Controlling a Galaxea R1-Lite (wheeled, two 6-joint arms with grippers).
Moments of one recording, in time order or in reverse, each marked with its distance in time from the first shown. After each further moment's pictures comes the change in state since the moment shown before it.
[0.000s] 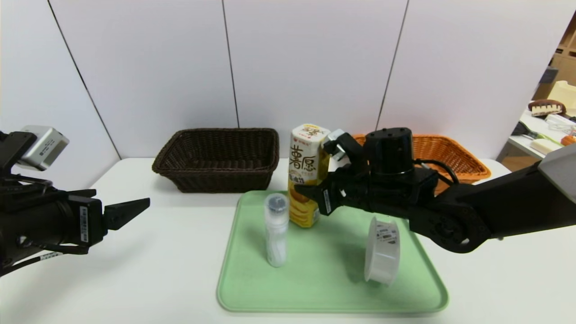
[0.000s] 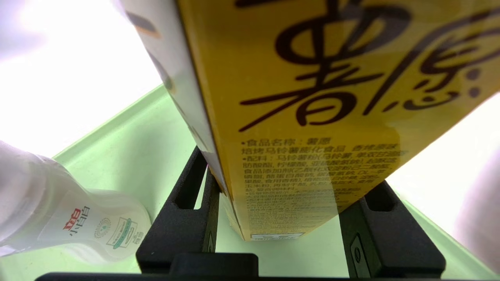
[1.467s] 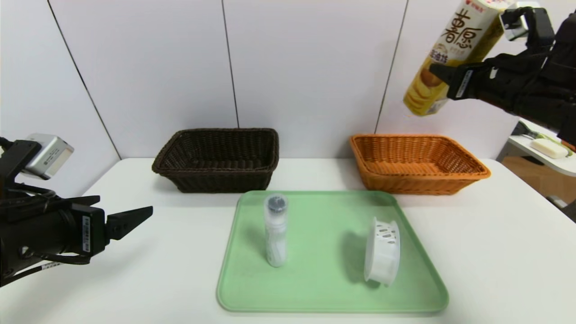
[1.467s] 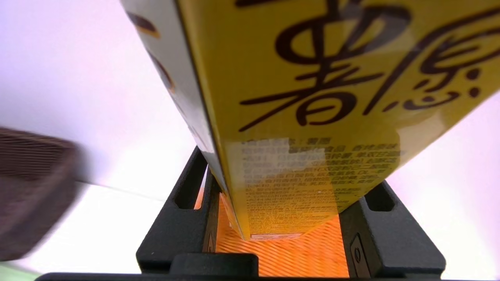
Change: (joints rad) left arm -0.028 -0.011 0.029 -0.003 0.000 0.003; right arm -0.488 -0.281 -0.150 0.008 -0.121 0.013
